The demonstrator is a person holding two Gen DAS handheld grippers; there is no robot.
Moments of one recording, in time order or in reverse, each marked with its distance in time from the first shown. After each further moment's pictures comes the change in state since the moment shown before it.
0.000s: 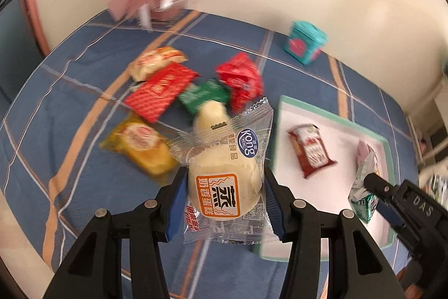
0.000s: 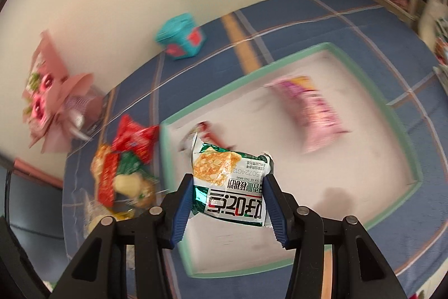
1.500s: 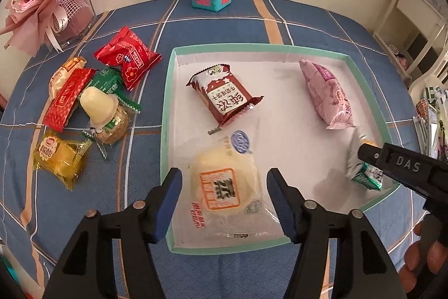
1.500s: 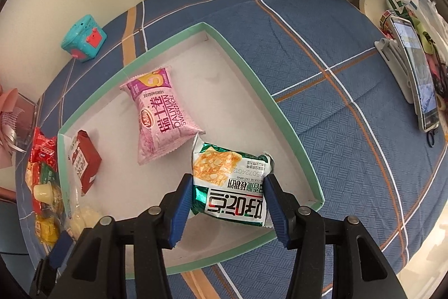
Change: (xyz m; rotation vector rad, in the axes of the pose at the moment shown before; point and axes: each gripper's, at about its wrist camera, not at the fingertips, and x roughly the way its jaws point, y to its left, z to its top) left arm 0.032 -0.098 -0.042 0.329 0.107 -0.071; right arm 0.014 -0.094 0.012 0.026 0.092 -0.255
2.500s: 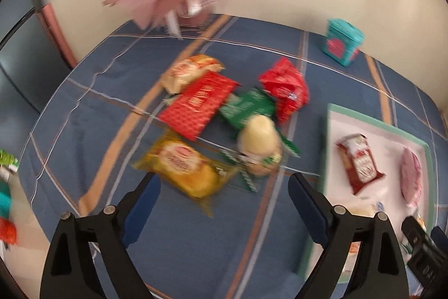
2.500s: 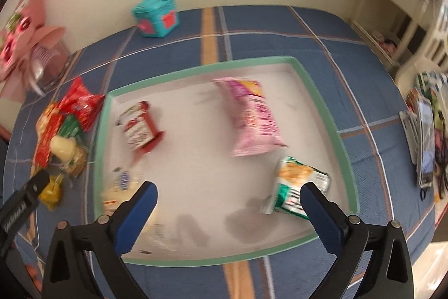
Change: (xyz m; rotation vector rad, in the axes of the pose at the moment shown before) left arm -0.028 0.144 0.014 -0.348 -0.097 0.282; right arm -0.031 0.102 -0.032 -0.342 -0.134 -0.001
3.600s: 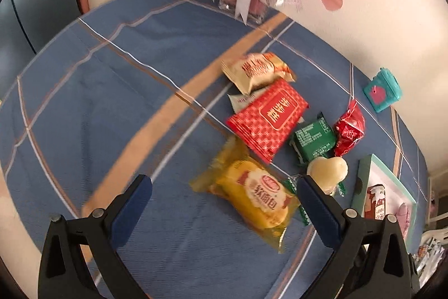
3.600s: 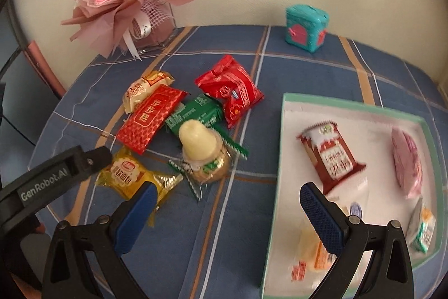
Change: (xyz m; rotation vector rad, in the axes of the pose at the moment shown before) left arm 0.050 0.097 0.018 -0.273 0.104 -0.131; right arm 0.011 0.172 -0.006 -0.265 -0.098 0.251
